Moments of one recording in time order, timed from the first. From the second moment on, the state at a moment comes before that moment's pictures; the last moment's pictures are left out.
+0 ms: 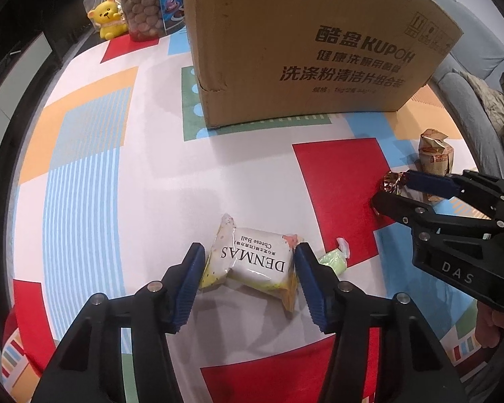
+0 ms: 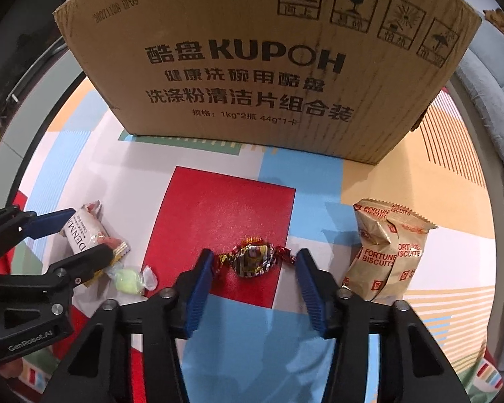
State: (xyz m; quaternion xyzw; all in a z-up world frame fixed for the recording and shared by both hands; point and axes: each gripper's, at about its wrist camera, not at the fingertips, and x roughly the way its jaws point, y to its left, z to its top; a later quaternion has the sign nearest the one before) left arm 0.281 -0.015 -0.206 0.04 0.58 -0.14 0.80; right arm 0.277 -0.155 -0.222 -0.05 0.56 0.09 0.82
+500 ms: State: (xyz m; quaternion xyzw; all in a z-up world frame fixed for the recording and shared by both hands) left arm 0.278 -0.016 -0.196 0.04 0.57 -0.13 0.81; right arm 0.273 -0.155 -0.214 -0.04 0.55 0.10 0.83
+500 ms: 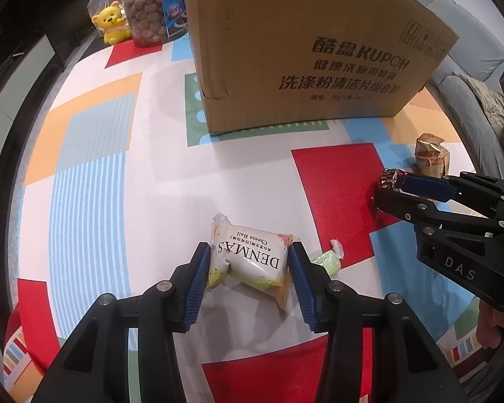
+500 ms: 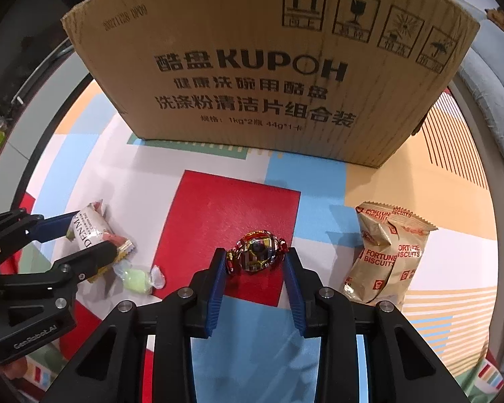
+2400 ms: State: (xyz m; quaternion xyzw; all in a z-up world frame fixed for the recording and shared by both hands) left arm 0.298 -0.037 -0.083 0.02 0.49 -0.11 0.86; right arm 0.279 -0.193 -0.079 0.00 0.46 0.09 0.88
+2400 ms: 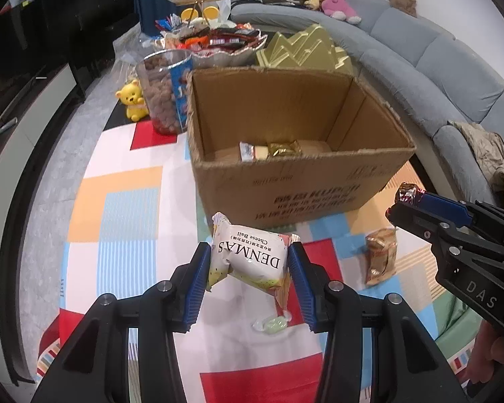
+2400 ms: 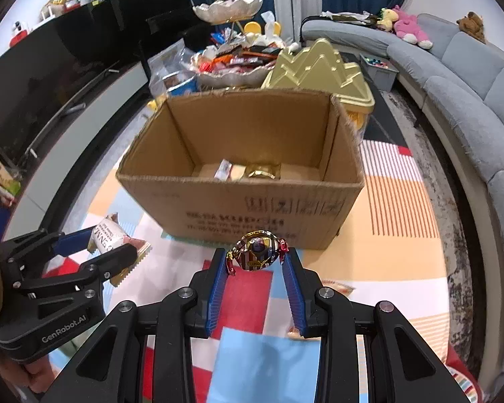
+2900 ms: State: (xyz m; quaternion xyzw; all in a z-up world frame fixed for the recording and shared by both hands) left arm 0.318 -0.046 -0.056 0.01 0.47 -0.11 0.88; right arm 0.290 -0.200 -0.057 0.01 0.44 0.08 0.90
